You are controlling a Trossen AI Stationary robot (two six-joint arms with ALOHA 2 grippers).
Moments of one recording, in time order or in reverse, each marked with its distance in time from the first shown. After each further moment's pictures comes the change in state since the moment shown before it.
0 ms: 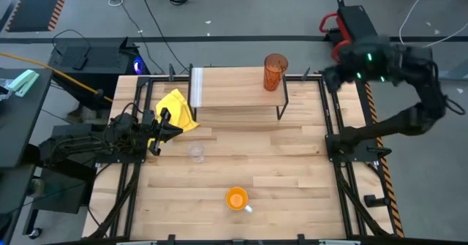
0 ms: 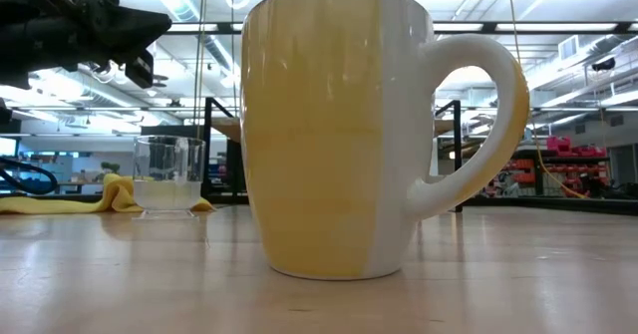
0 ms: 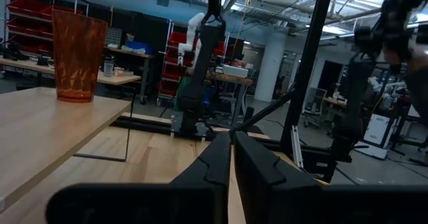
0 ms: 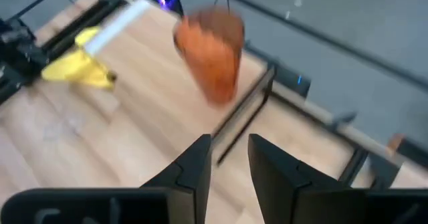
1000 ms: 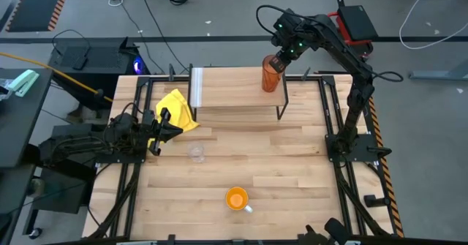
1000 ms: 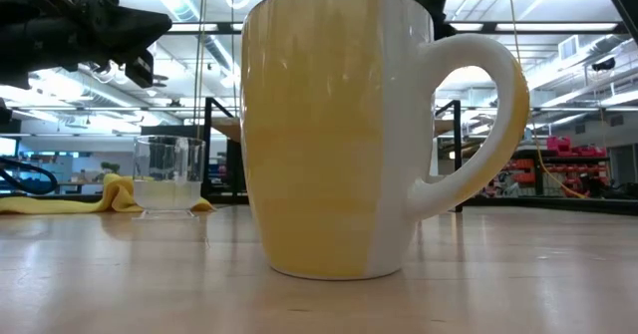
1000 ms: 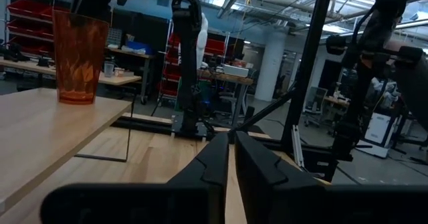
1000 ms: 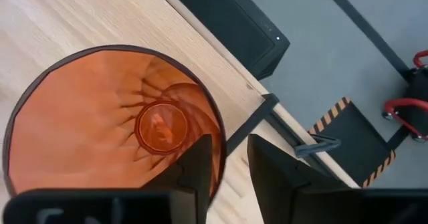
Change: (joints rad) left arm 0.000 0.000 0.000 -0.001 0.000 0.015; right arm -0.342 0.707 0.344 -0.002 -0.151 -0.408
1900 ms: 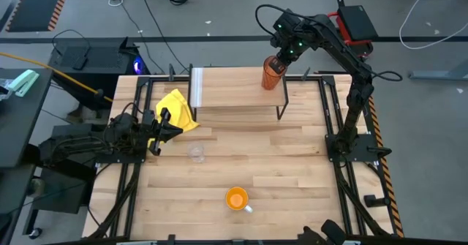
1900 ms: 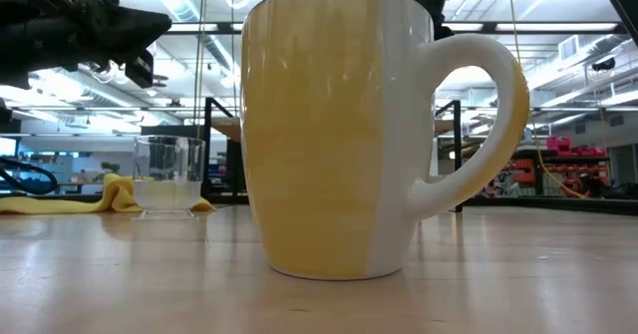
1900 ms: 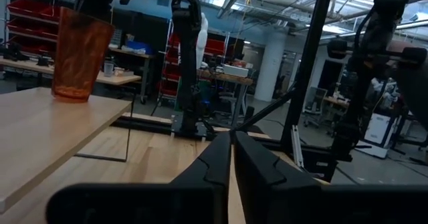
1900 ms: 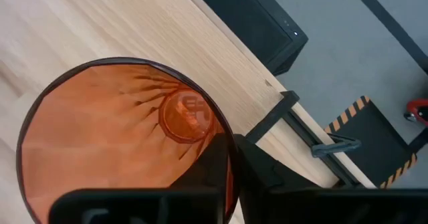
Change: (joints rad) left arm 0.000 0.000 0.000 0.000 0.000 -0.003; right arm -0.002 0.011 -0.002 -0.008 -0.074 -0.003
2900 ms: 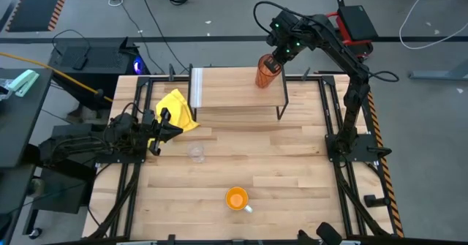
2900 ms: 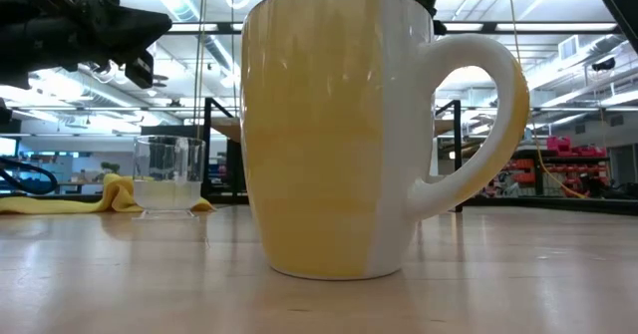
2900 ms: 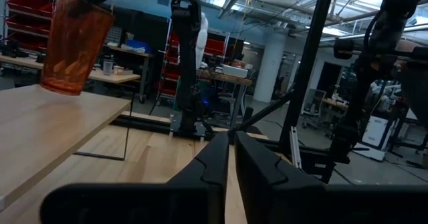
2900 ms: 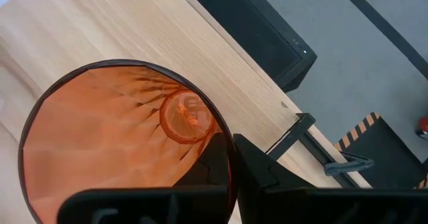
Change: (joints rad) left arm 0.000 0.000 0.000 0.000 0.000 -0.018; right arm 0.040 0.034 0.087 0.008 -0.013 0.028
